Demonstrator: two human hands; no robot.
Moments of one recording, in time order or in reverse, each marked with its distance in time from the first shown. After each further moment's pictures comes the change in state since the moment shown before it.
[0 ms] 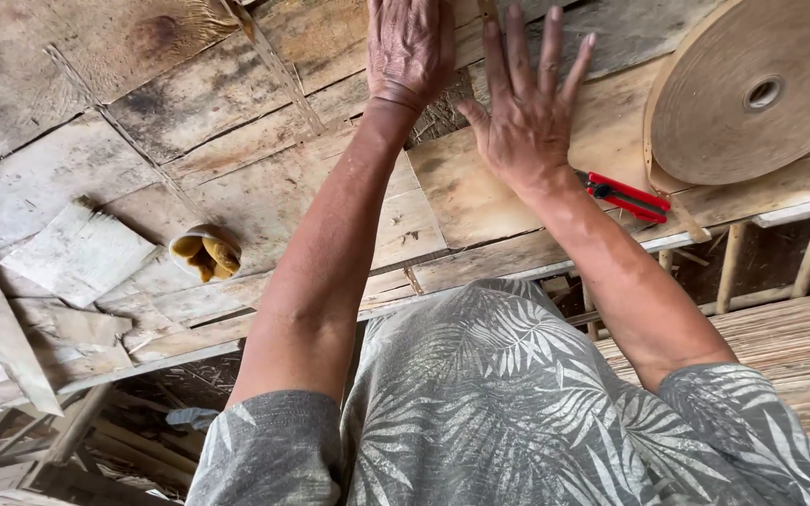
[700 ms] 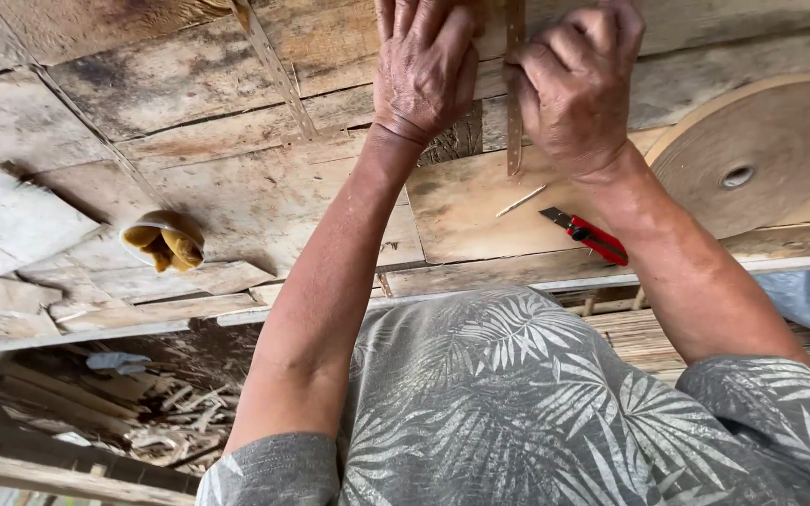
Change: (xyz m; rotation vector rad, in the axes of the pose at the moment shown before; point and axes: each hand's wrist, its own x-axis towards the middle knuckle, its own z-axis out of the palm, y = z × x) left_hand 0.022 0.014 -0.041 -0.231 -0.017 -0.147; right_hand 0.067 0.045 -0.039 0.059 0.767 -0.788
